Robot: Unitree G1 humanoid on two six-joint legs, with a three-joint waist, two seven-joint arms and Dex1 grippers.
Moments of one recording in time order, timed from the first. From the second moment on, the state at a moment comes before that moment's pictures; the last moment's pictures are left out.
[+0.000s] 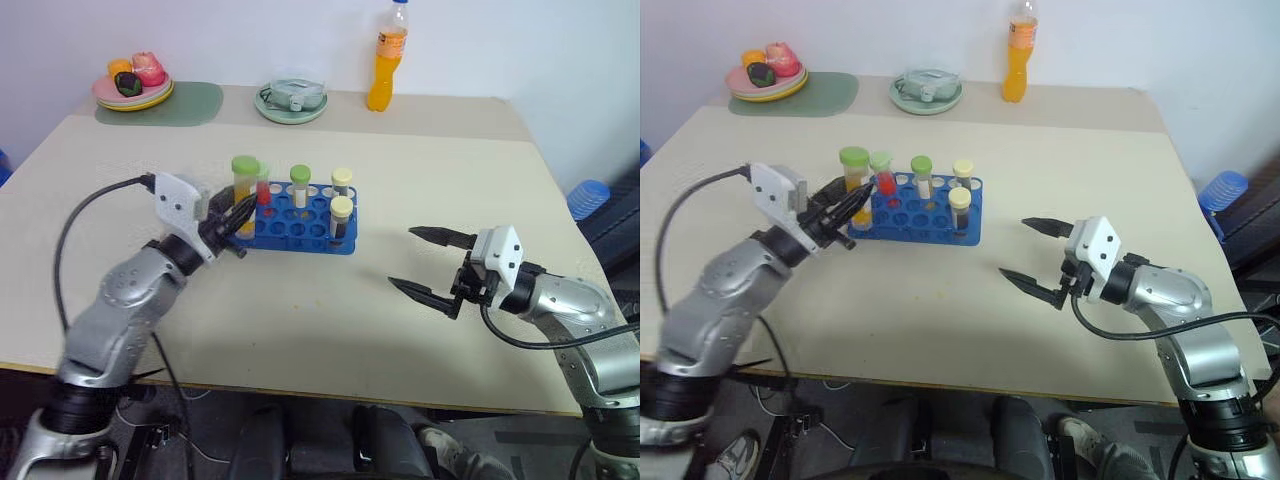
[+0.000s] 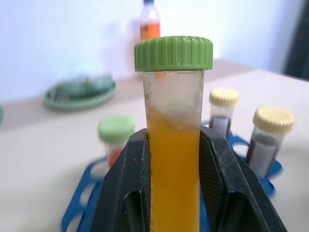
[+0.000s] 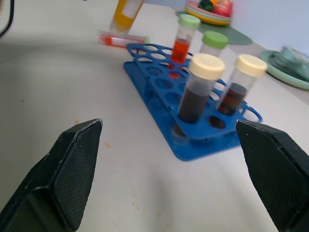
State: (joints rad) left arm -0.30 0.54 -0.06 -0.23 -0.49 0.12 -0.32; right arm -0.09 -0.72 -0.12 -0.38 0.46 0.23 0.90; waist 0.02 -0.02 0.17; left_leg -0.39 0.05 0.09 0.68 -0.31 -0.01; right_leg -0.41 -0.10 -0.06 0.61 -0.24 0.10
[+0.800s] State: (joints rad) left arm -0.47 0.16 -0.10 0.46 -0.19 -0.55 -0.56; right arm 0.03 -0.75 -0.26 -0.52 0.49 0.32 0.84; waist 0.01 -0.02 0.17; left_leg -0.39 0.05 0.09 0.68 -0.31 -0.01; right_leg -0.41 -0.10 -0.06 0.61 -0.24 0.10
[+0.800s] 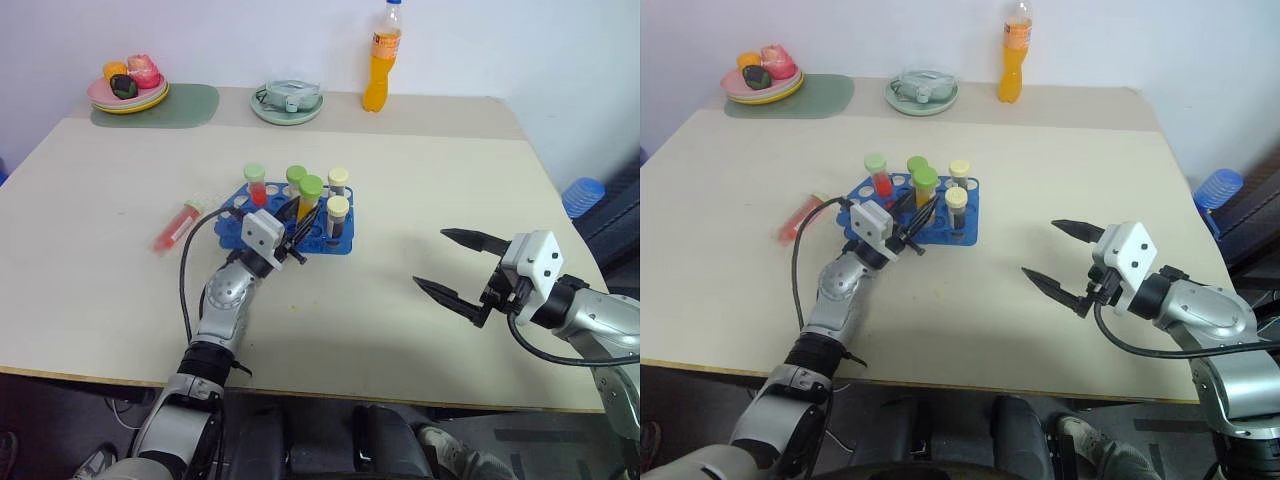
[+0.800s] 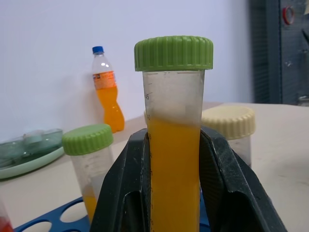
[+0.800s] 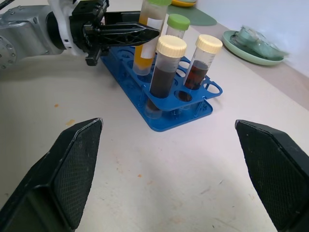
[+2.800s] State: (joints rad) left arm -0.47 0.61 0.27 0.10 -0.43 0.30 -0.41; right arm -0.10 -0.68 -0.12 -0.42 0.47 0.28 0.85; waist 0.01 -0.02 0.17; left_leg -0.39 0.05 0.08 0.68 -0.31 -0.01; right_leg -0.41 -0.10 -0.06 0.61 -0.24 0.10
